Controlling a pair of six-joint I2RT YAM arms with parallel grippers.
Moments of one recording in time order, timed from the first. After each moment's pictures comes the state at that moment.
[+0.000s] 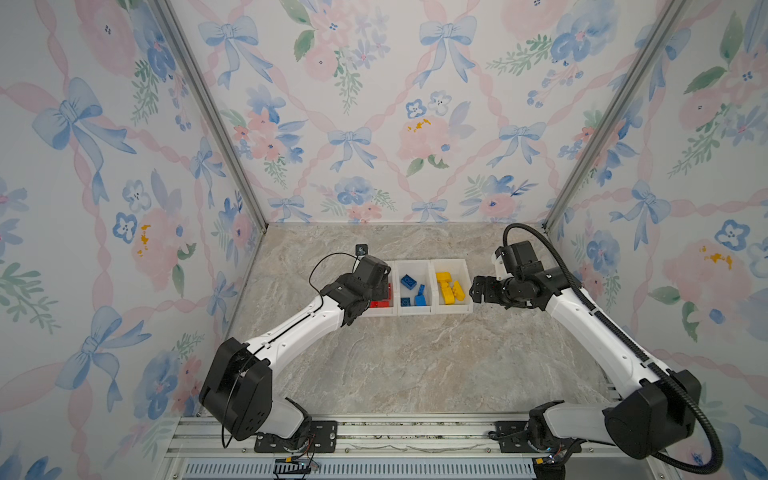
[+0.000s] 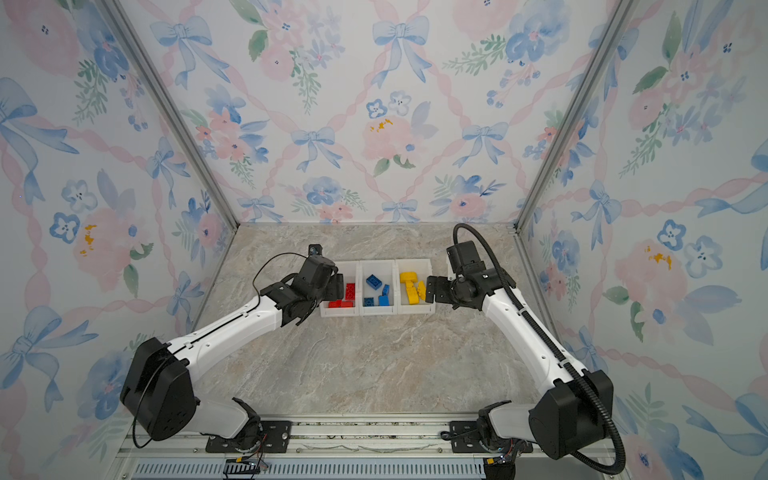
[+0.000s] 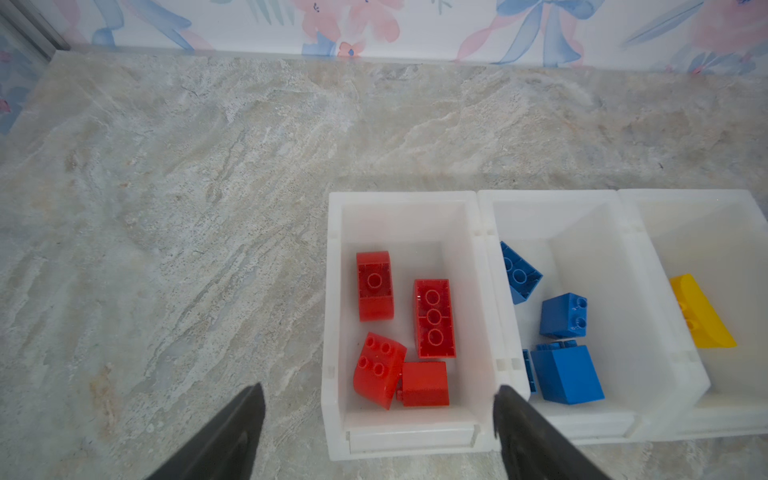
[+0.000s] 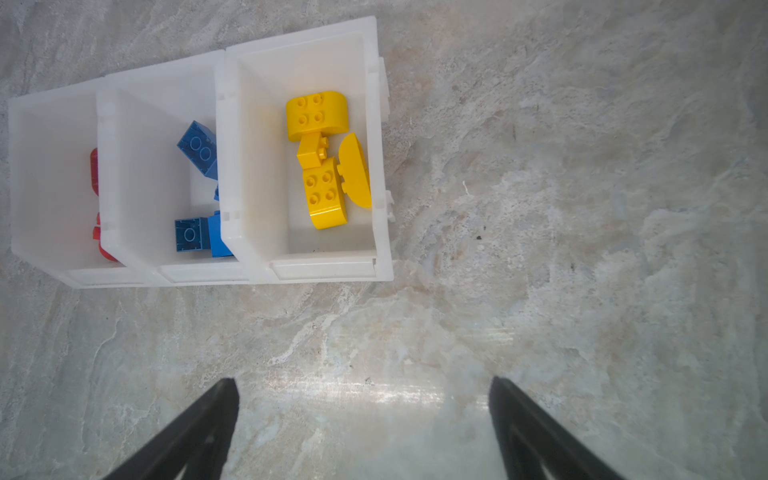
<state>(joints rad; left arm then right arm) -0.59 1.41 1.03 -0.40 -0.44 -0.46 0.31 1.34 1.21 -0.89 -0.01 0.35</state>
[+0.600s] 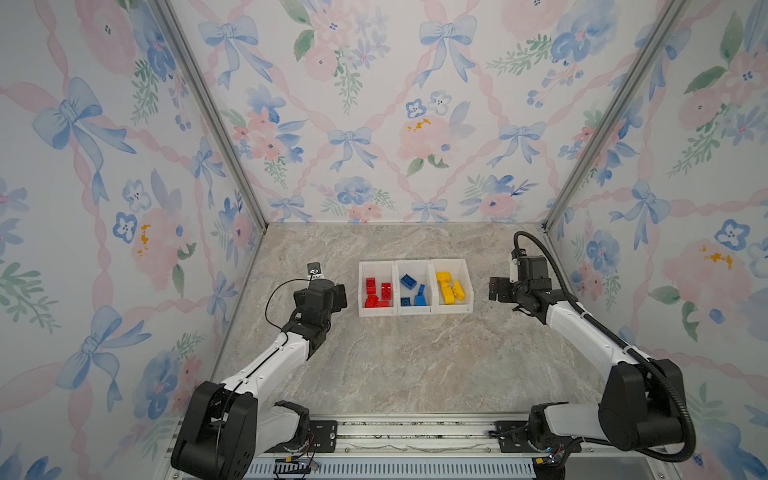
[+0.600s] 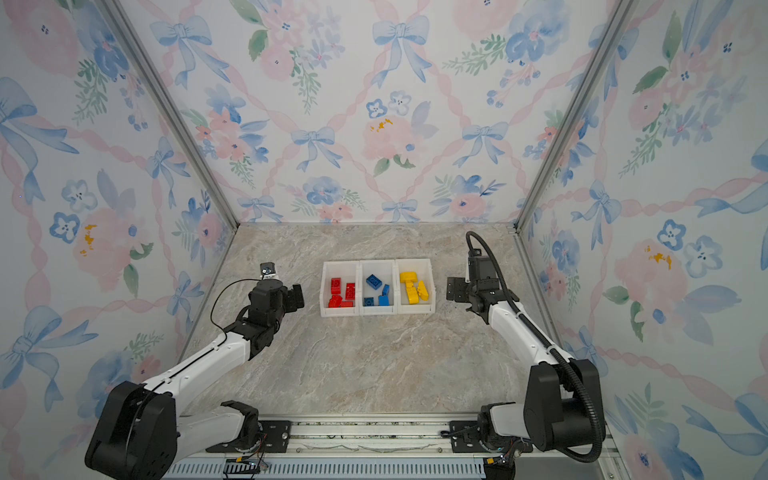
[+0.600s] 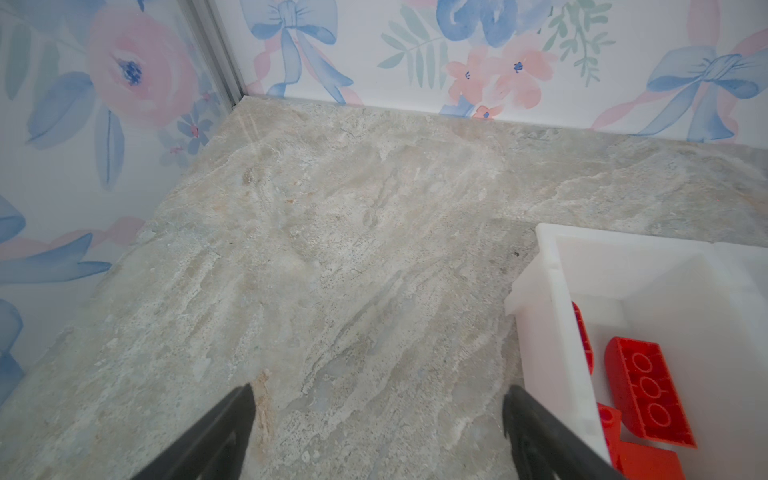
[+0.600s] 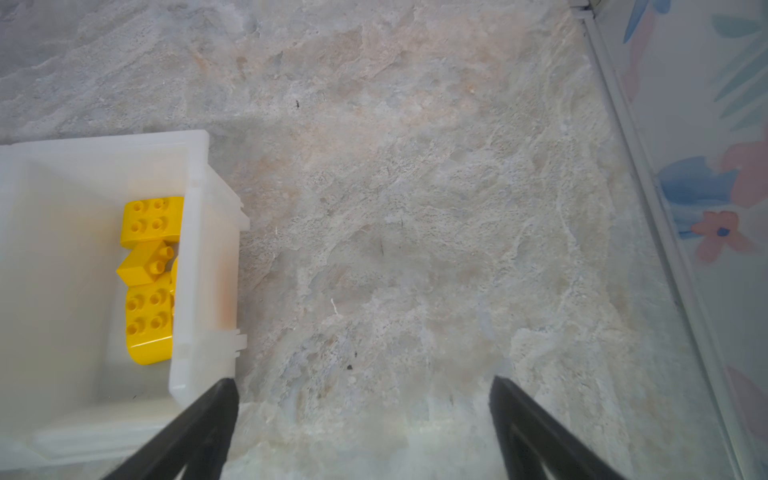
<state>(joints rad) -0.28 1.19 0.55 0.11 -0.43 -0.23 0.11 1.35 0.84 -0.27 0.14 0.10</state>
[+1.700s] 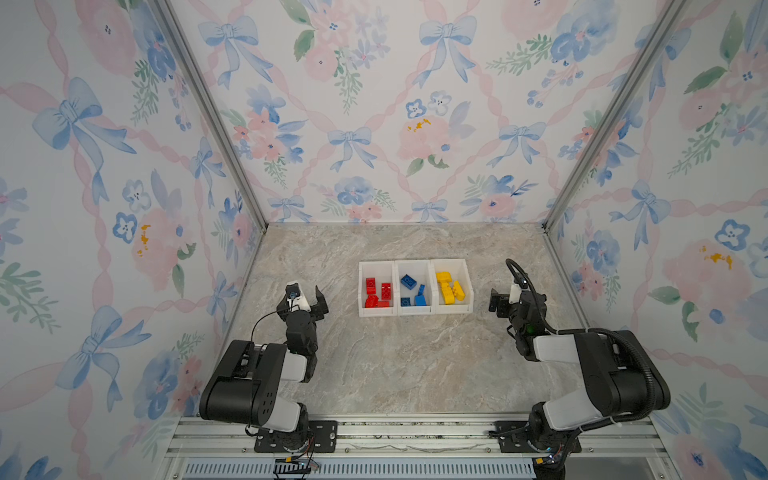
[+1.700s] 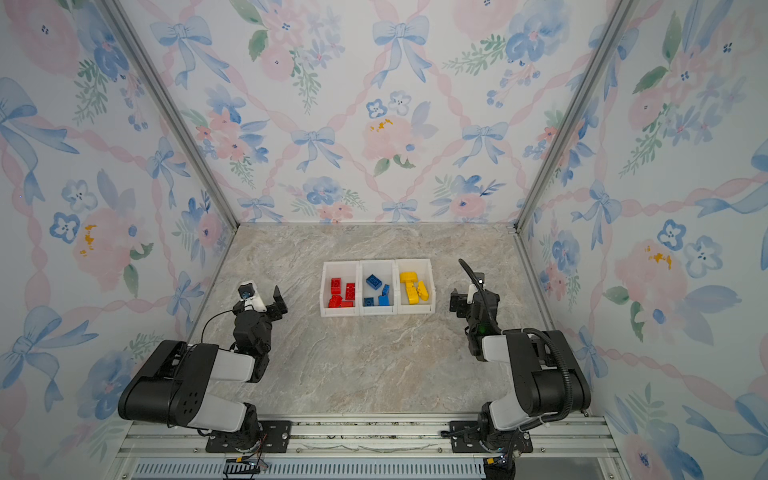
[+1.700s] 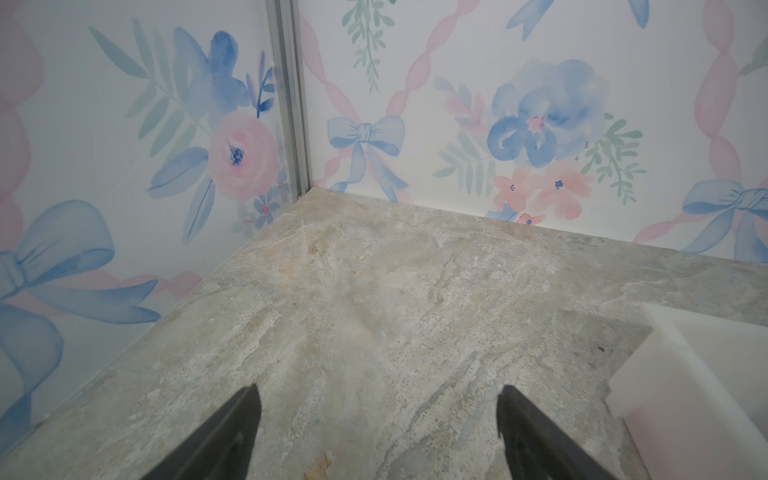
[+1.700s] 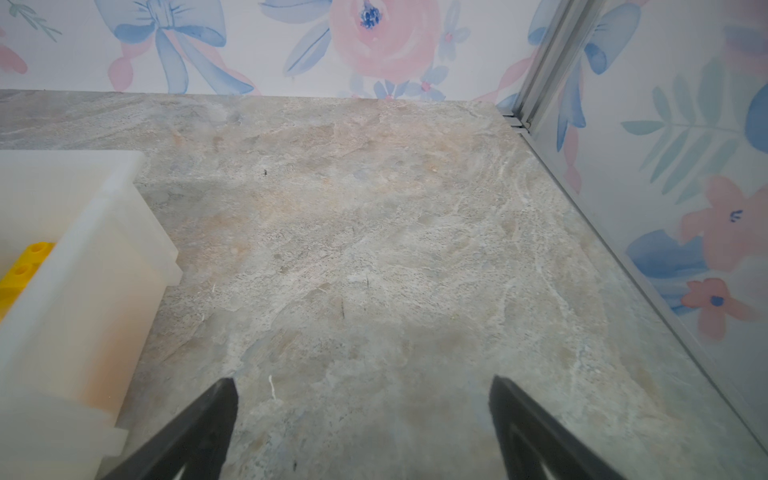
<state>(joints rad) -0.10 1.48 0.18 1.19 -0.37 -0.09 0.09 1.54 0.37 0.78 0.17 -0.01</state>
